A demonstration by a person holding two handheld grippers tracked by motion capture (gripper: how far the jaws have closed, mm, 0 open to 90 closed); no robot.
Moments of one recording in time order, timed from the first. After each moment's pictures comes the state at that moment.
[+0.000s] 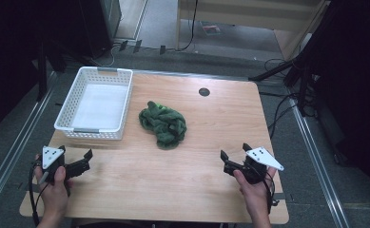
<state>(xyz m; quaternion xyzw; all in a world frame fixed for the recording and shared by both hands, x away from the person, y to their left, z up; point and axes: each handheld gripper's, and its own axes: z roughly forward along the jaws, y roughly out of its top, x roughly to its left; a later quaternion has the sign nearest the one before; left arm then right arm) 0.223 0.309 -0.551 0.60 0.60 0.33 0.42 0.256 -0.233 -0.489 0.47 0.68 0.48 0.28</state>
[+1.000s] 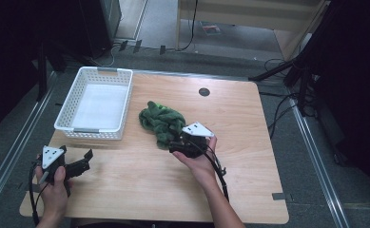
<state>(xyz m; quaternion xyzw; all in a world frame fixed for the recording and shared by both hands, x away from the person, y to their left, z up) 0.224 0.310 -0.551 0.60 0.60 0.32 0.42 0.327 -0.079 -0.503 0.41 0.75 0.47 0.21</state>
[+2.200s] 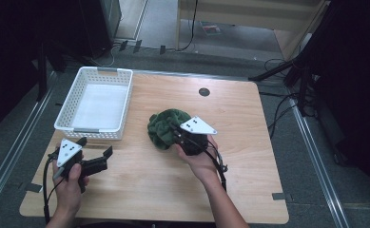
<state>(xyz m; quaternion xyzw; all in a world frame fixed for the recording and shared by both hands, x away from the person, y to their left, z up) 0.225 0.241 -0.493 0.64 0.51 0.30 0.48 0.305 -0.077 -0.449 0.35 0.75 0.51 0.24</state>
